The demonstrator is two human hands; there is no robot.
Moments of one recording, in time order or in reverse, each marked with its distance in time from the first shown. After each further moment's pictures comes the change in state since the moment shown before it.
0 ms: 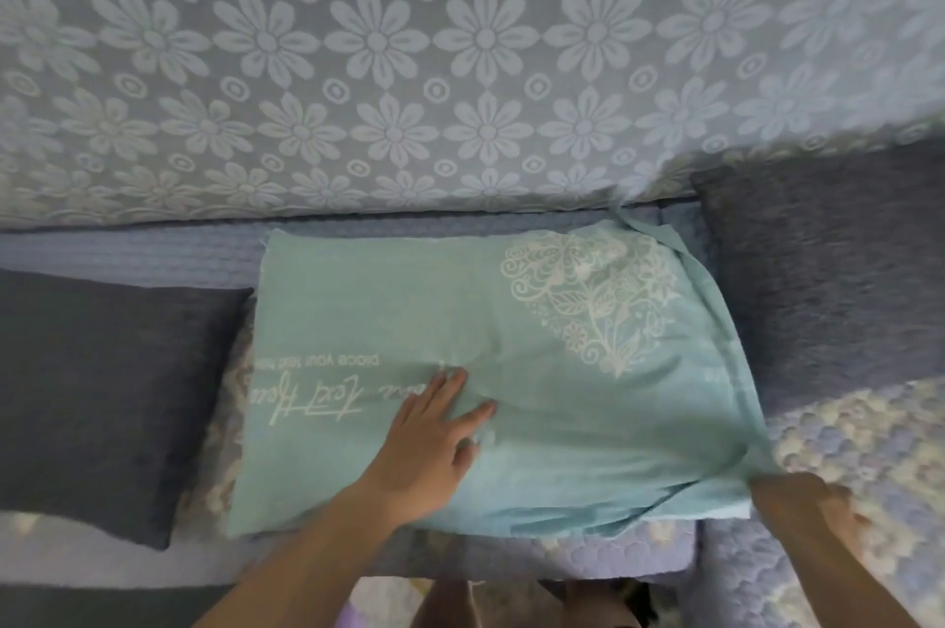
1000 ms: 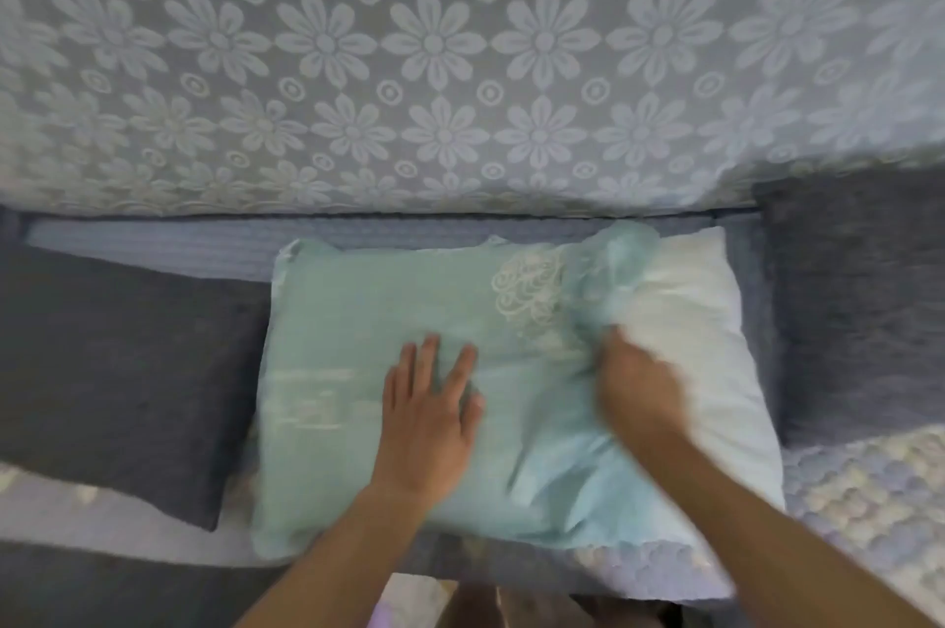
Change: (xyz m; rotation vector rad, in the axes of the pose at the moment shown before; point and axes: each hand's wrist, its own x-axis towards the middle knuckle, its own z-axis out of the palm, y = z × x) left_hand -0.002 -0.018 -0.032 0.123 0.339 -0.278; right_hand -0.111 -0.197 -0.027 0.157 -0.051 -0.596
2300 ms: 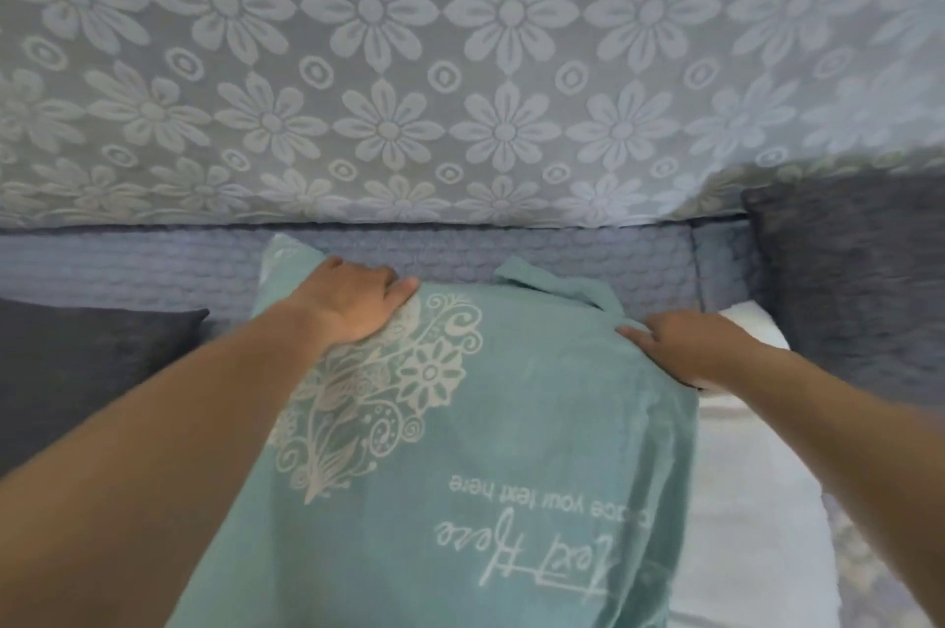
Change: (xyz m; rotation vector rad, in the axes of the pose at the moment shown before) left_hand 0.217 -0.056 -0.022 0.248 -0.399 0.108; right_hand 0.157 0.044 -0.035 -0.635 -0.256 -0.294
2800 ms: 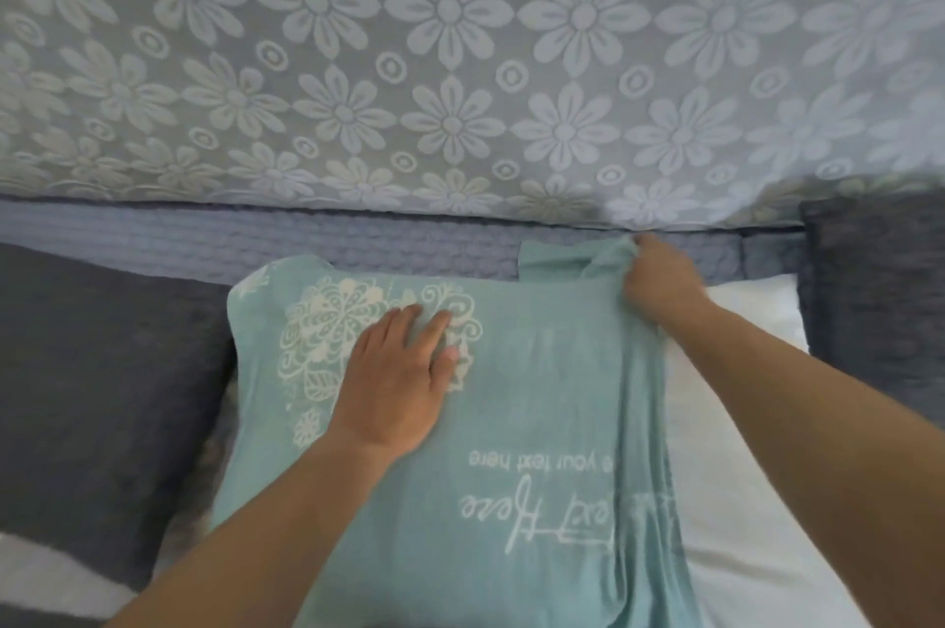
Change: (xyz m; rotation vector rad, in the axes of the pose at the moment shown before) left_hand -0.110 0.033 0.071 -0.263 0.440 -0.069; right_hand 0.042 -0.078 -0.044 0.814 0.263 0.285
